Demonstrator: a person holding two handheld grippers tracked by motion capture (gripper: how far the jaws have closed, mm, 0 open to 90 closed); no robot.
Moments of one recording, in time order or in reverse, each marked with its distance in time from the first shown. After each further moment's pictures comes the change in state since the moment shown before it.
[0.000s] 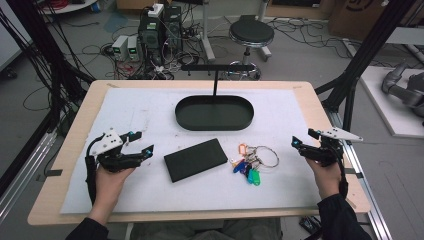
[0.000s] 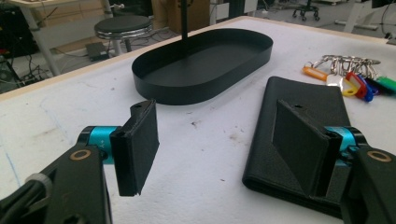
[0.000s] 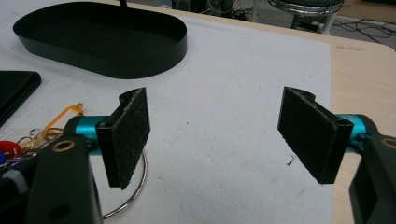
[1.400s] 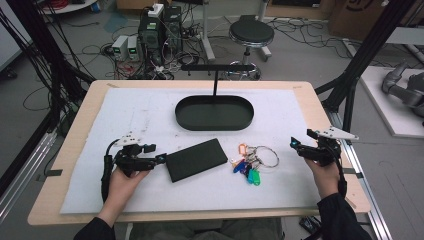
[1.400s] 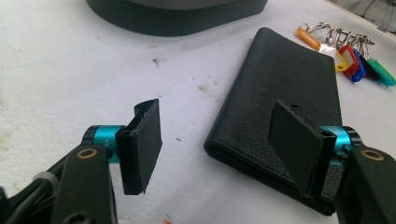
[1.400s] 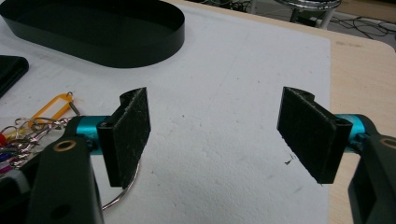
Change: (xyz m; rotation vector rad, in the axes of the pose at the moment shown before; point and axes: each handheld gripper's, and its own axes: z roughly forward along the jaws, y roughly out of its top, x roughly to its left) left arm -0.009 -0.020 0.040 0.229 -0.070 -0.257; right arm 0.001 -0.001 0.006 0.036 -0.016 -0.037
